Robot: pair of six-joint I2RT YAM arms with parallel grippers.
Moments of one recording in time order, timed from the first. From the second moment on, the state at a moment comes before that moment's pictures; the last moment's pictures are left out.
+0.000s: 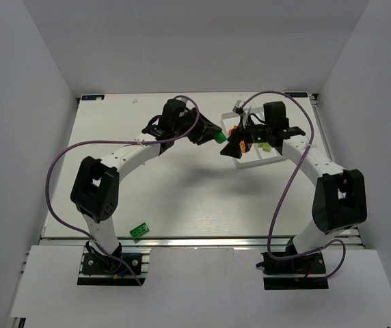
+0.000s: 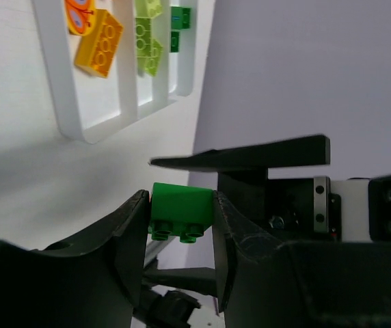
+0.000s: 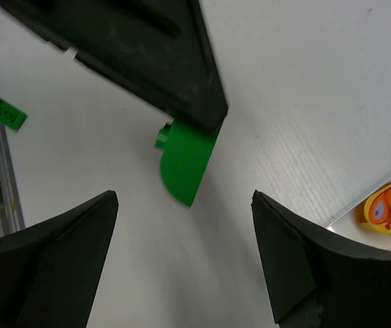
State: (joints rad) left arm -0.56 1.81 1.41 -0.06 0.37 -1.22; right arm 0.27 1.60 1.19 -0.29 -0.92 -0.33
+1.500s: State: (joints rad) left arm -0.40 1.56 1.19 -0.35 0.12 -1.19; right arm -0.01 1.95 1.59 -0.36 -0.37 -0.32
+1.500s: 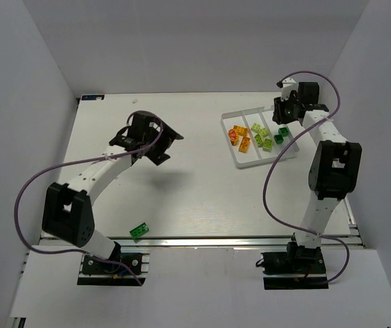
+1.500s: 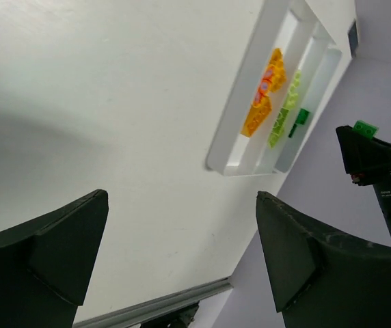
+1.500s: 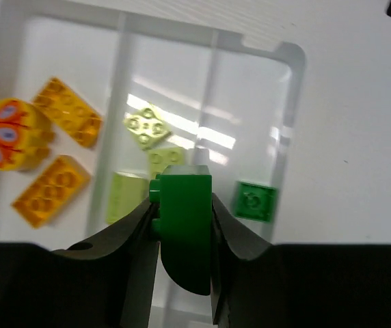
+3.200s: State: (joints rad) left arm -0.36 1.24 0.89 -1.29 -0.02 -1.75; right arm -0.03 1.85 1.56 -0.56 -0.99 -0.59
